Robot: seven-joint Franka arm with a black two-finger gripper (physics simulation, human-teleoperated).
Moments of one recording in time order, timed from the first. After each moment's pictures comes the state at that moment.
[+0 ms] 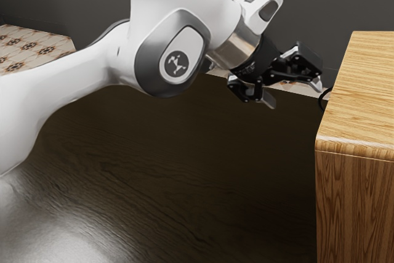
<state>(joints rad) -0.25 0.10 -0.04 -1.52 -0.18 2.22 -0.58</state>
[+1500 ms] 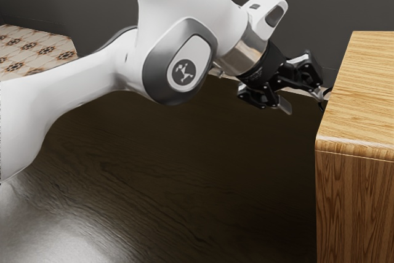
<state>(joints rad) -0.26 0.11 -0.05 -1.54 -0.18 2.25 -0.63</state>
